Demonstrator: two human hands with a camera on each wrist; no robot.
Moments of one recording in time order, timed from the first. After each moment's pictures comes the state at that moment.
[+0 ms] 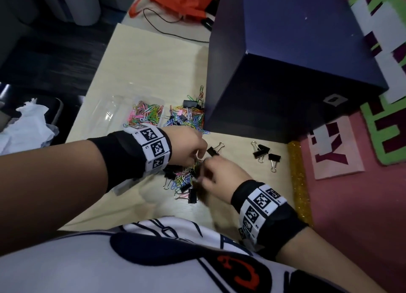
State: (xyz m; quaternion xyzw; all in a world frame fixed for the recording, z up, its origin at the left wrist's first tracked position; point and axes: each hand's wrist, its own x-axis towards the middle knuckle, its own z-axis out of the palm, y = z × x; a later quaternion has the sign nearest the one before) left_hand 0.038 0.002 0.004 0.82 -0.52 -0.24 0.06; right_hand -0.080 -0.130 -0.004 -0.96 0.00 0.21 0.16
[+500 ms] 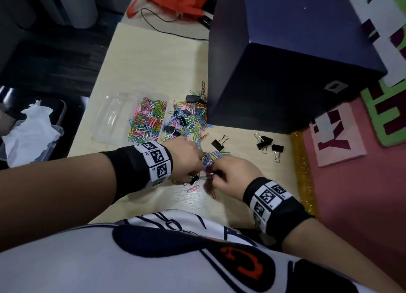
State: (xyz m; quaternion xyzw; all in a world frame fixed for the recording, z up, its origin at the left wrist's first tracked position) left_hand 0.003 0.019 -0.009 0.75 -0.62 -0.19 -0.15; right_hand -0.102 -0.134 -0.015 -0.98 -0.02 0.17 0.13
